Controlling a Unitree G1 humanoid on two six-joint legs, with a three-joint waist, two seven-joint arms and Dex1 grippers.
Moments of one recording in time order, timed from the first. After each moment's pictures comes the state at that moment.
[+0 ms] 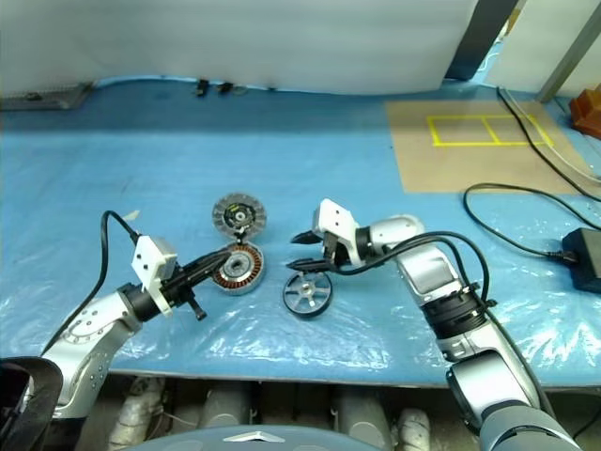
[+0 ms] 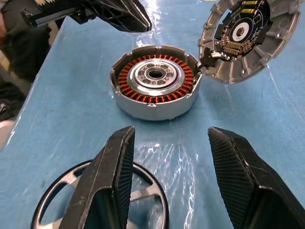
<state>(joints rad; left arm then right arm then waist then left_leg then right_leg) 0.15 0.48 0.09 -0.38 -0.39 0.22 -0.73 -0.60 -0.52 0.33 0.01 0.19 0.43 1.22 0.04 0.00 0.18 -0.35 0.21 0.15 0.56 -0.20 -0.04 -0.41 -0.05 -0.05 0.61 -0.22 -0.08</state>
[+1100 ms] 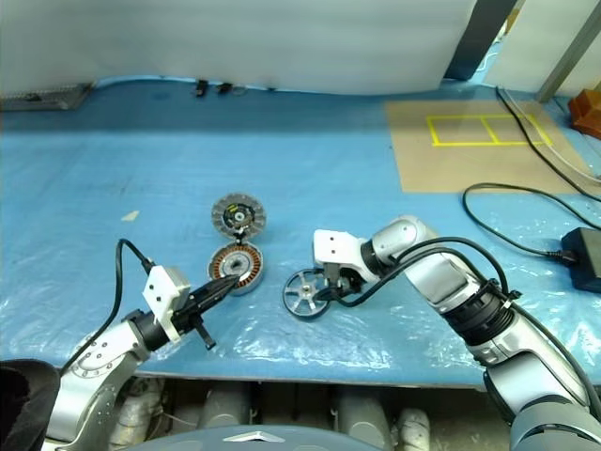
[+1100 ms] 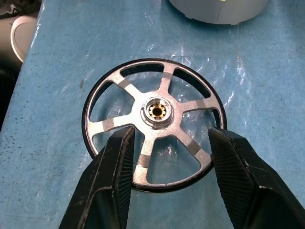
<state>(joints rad) 0.26 0.45 -0.01 -0.44 -0.33 0.17 -0.67 -0.60 -0.69 0.54 -0.18 0.03 0.58 1.24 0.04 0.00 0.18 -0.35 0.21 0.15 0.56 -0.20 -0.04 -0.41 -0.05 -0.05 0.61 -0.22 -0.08</state>
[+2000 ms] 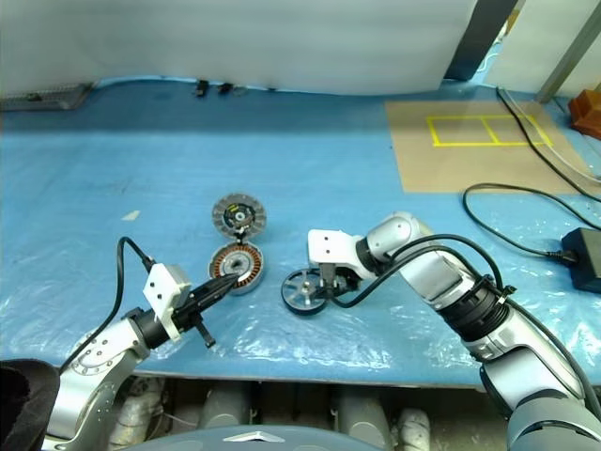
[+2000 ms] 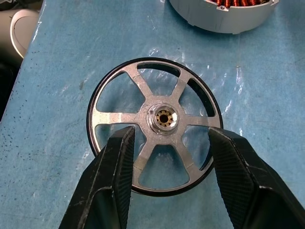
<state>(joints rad) 0.25 0.46 -0.01 -0.44 -0.33 0.18 -0.67 -0.63 -0.68 0.55 -0.19 0.02 0.58 1.27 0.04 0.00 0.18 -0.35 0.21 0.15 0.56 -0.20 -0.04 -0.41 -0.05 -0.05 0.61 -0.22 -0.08</state>
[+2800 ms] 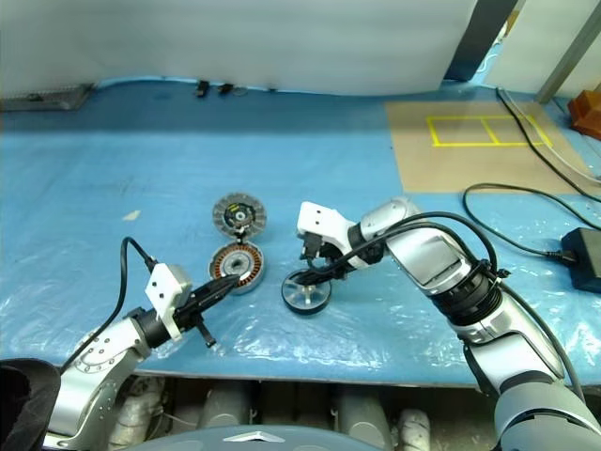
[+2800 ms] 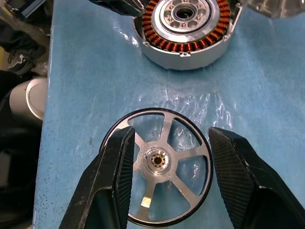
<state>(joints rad) 0.24 0.46 -0.01 -0.41 -0.33 0.18 -0.68 -0.73 -0.62 0.50 -0.27 0.18 1.03 1.17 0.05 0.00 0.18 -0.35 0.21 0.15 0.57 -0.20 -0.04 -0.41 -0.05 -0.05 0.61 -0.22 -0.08</state>
